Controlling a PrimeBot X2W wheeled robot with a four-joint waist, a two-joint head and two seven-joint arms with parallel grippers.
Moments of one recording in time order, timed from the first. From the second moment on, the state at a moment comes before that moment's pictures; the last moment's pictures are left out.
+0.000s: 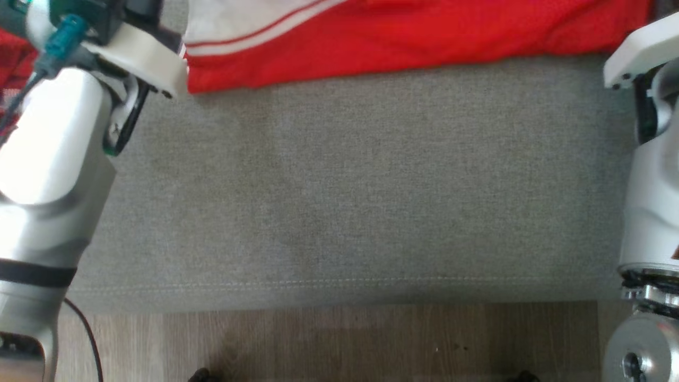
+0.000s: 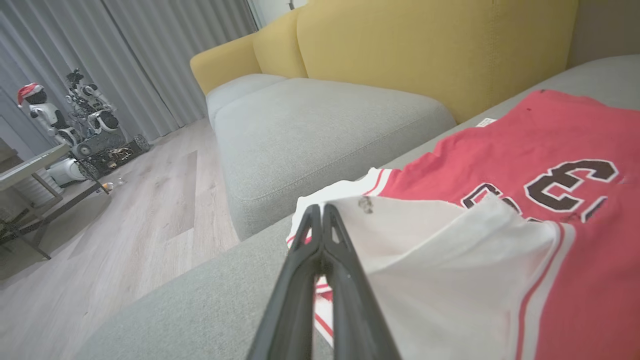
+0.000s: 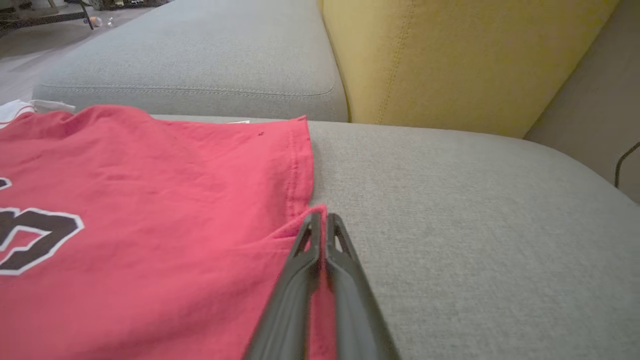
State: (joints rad) left arm -0.95 0.38 -0.57 0.45 -0.24 -0.01 -0.26; right arm -0.91 -0.10 -0.26 0.65 -0.32 0.13 0.02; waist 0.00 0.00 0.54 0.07
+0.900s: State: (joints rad) left arm -0.65 0.31 -0.37 0.32 -0.24 -0.03 -0.26; right arm -0.86 -0.07 -0.34 0.68 -0.33 0.13 -0.23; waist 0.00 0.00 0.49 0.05
